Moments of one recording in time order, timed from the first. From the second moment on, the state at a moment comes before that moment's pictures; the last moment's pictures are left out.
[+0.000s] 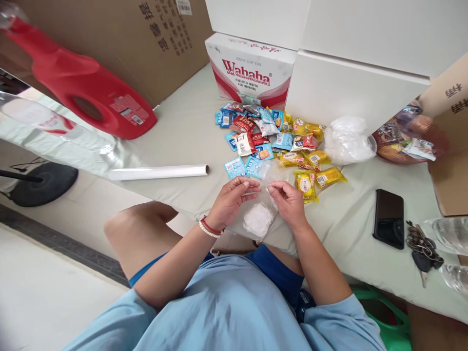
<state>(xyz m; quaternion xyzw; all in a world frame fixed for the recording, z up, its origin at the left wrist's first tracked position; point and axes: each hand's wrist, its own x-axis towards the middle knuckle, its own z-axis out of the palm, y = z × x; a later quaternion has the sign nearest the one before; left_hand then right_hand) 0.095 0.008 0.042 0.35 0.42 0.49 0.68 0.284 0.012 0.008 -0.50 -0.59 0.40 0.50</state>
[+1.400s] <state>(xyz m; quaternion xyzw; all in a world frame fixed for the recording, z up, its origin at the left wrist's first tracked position) -0.018 0.000 0.020 0.37 0.35 0.61 0.61 0.304 0.029 0.015 -0.43 -0.36 0.59 0.58</state>
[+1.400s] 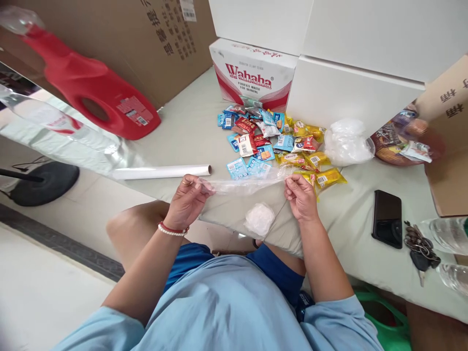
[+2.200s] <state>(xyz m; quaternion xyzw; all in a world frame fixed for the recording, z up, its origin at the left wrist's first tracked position) -0.038 -0.052 0.031 0.51 0.41 0.66 0.38 0.241 0.040 0.060 -0.33 -0.85 0.32 0.27</state>
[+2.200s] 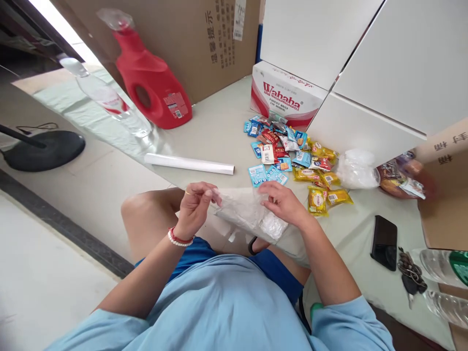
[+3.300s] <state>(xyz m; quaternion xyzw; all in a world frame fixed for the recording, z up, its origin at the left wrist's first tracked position) -0.053 -0.022 0.008 0.24 0.59 0.61 0.47 0.285 -0.013 0.015 -0.44 -0.76 0.25 0.40</state>
